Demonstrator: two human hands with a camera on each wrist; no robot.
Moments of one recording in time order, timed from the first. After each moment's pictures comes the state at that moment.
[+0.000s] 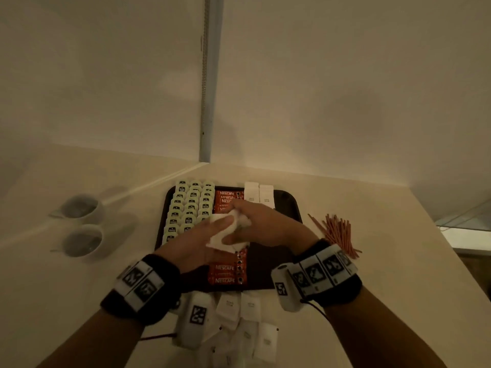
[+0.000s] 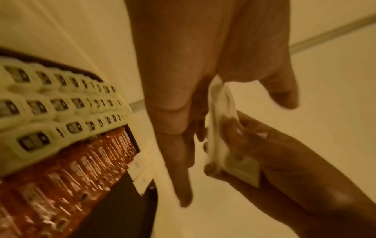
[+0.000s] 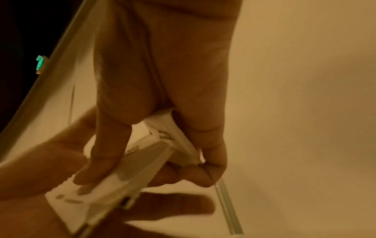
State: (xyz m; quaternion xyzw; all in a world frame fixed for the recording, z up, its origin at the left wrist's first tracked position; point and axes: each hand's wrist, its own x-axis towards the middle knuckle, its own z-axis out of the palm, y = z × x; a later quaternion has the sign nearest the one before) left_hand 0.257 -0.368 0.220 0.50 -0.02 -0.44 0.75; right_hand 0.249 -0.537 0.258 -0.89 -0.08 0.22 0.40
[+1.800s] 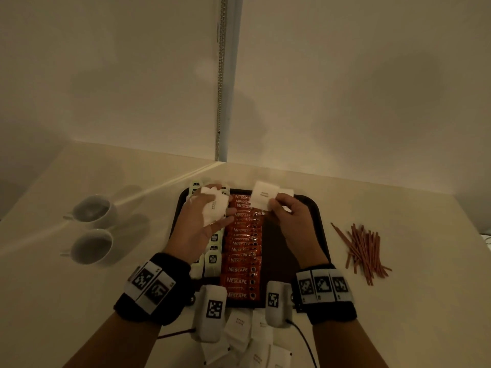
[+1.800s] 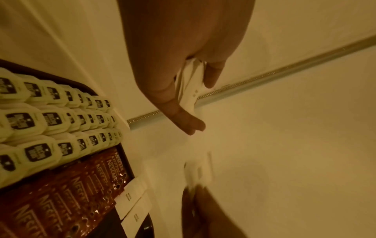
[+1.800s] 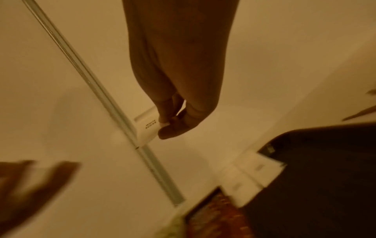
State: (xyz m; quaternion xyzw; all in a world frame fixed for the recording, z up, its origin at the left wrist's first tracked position) left_hand 0.317 -0.383 0.210 0.43 0.11 -0.19 0.87; right_hand 0.298 -0.572 0.181 -0.72 0.17 -0.07 0.67
